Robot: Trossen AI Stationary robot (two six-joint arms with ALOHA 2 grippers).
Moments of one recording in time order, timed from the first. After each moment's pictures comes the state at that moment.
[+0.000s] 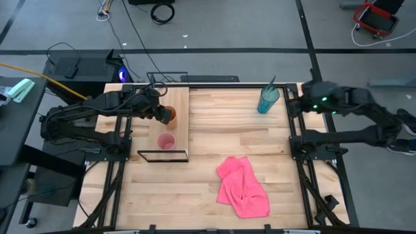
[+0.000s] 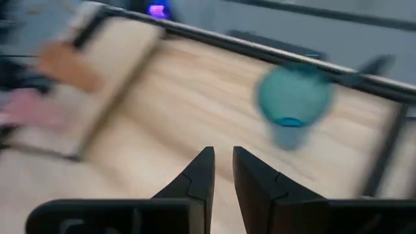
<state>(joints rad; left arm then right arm) 0.21 1.10 1.17 -0.99 -0.29 -0.82 -0.27 0.69 1.19 -1.29 0.31 0.73</state>
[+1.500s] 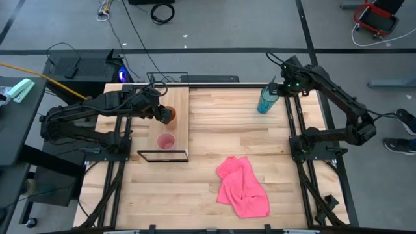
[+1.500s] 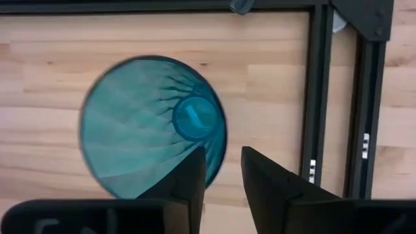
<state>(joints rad) 0.21 1.10 1.17 -0.97 -0.28 -0.80 -1.03 1.16 1.09 -1.15 0.01 0.54</state>
